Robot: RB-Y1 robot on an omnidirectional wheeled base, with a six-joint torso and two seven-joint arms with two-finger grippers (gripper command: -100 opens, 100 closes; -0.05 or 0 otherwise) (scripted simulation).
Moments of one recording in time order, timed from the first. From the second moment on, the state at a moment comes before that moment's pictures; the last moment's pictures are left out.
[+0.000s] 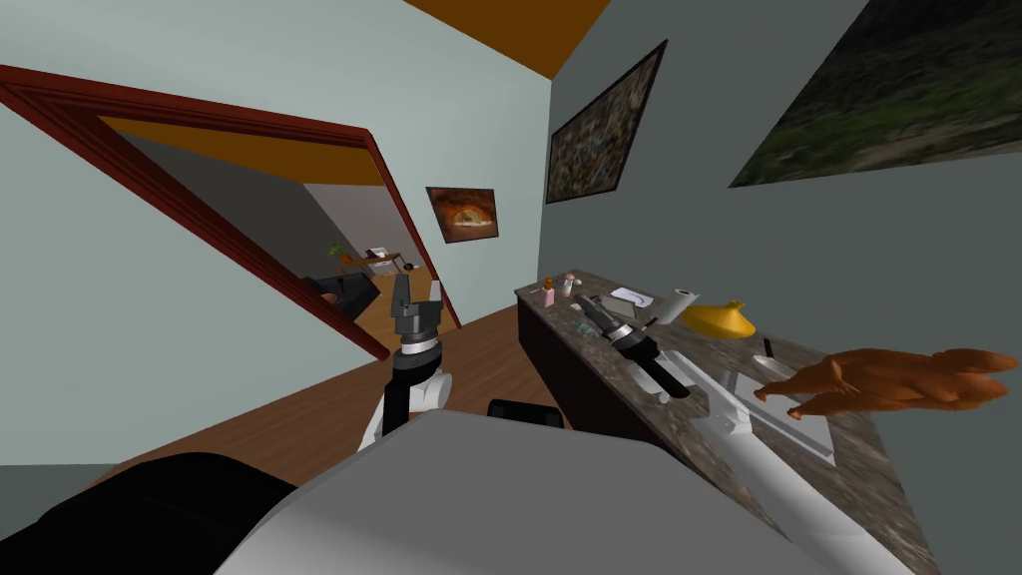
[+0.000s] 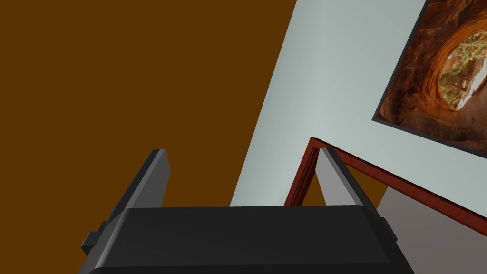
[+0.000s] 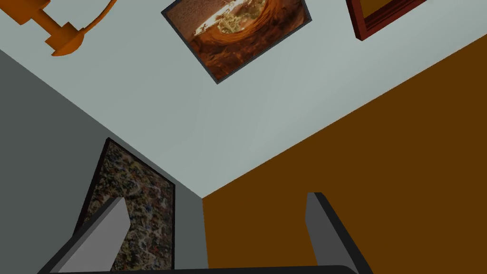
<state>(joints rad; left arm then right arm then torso) 0.50 0.02 -0.01 -2.39 -0.04 -0.59 0.00 0.12 -0.65 0.07 -1.84 0.37 -0.49 -0.08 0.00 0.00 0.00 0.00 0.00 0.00</state>
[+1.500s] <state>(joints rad) 0.50 0.02 -0.01 -2.39 -0.04 -0.59 0.00 0.19 -1.00 0.15 -1.42 0.61 -0.54 0.12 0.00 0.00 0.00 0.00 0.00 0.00</state>
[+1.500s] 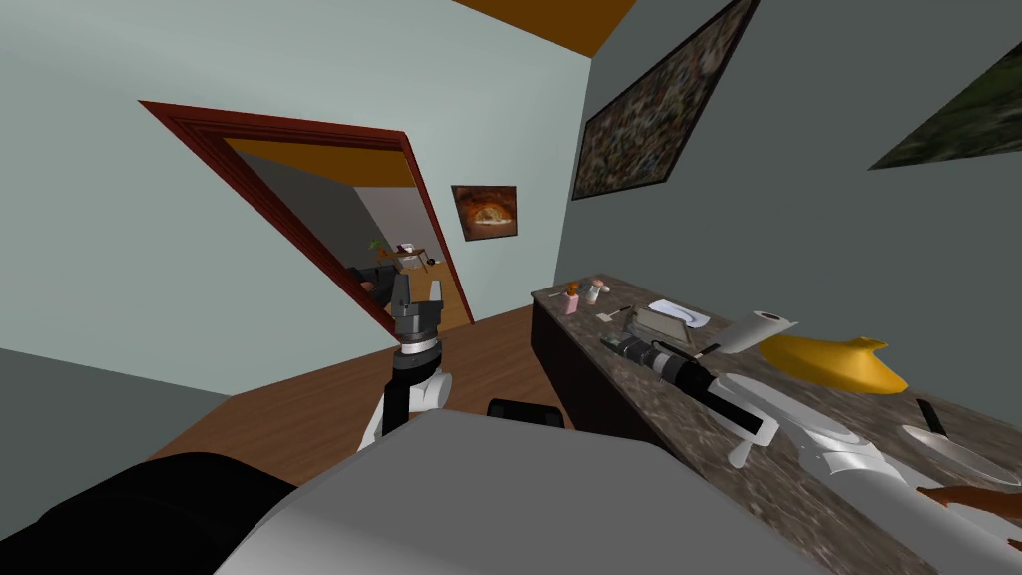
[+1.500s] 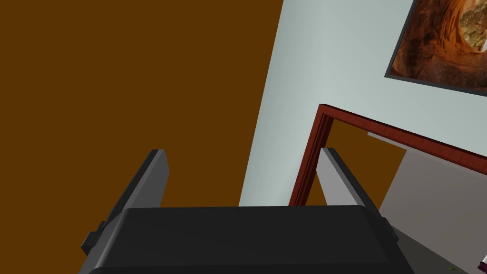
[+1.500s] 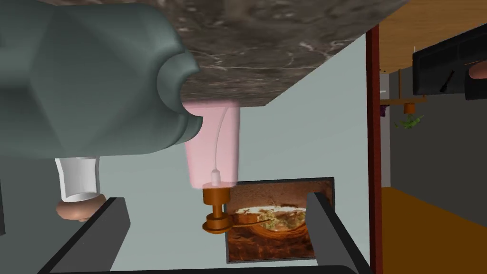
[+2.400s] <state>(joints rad) 0.50 0.02 -0.01 -2.39 -0.04 -0.59 0.00 0.23 -1.08 0.17 -1.32 0.68 -0.55 0.19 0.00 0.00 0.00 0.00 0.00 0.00</state>
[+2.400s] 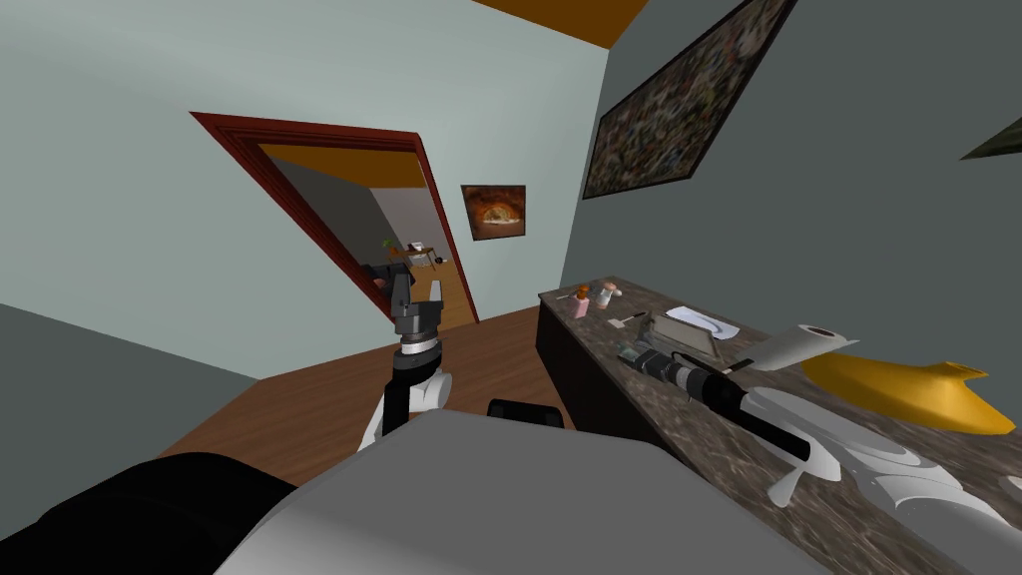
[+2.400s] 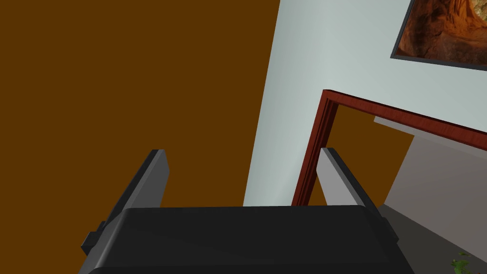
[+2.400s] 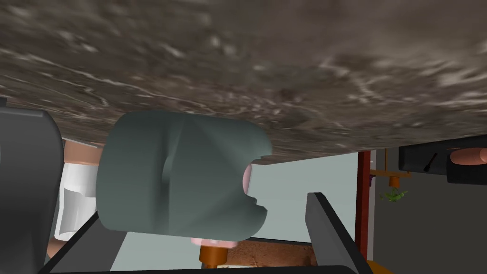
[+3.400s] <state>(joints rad) 0.50 0.02 -0.01 -2.39 -0.04 -0.59 0.00 0.21 -1.13 0.15 -1.33 0.68 -0.55 0.18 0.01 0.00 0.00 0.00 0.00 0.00</state>
